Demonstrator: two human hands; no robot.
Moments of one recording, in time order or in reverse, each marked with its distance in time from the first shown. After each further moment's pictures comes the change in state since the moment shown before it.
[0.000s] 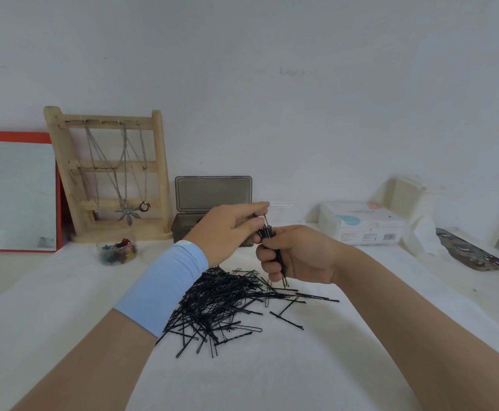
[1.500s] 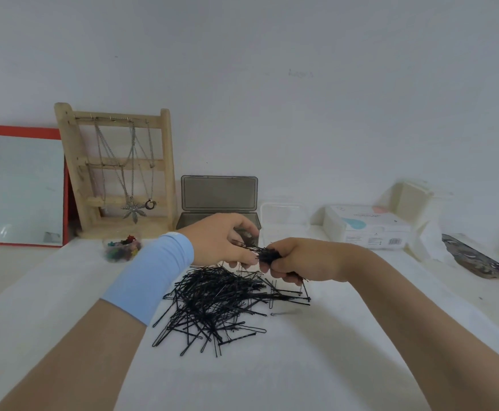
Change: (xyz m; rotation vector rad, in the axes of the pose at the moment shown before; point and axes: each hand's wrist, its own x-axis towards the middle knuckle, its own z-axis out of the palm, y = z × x) left_hand -0.002 -0.014 -0.025 0.179 -0.334 -0.220; right_hand -0.006 -0.011 0.006 -0.801 0.055 0.125
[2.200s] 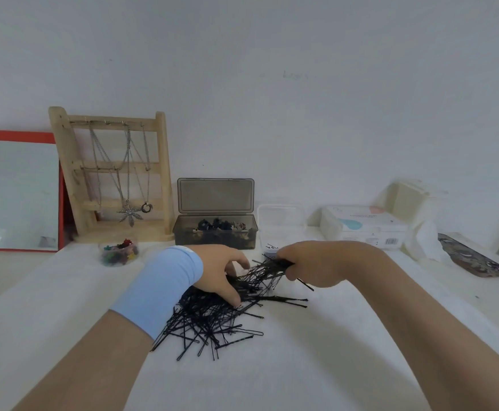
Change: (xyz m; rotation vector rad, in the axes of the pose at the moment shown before) left_hand 0.002 -0.006 0.015 0.492 -0.281 -0.219; right_hand -0.009 -0.001 -0.009 -0.658 0.029 0.138
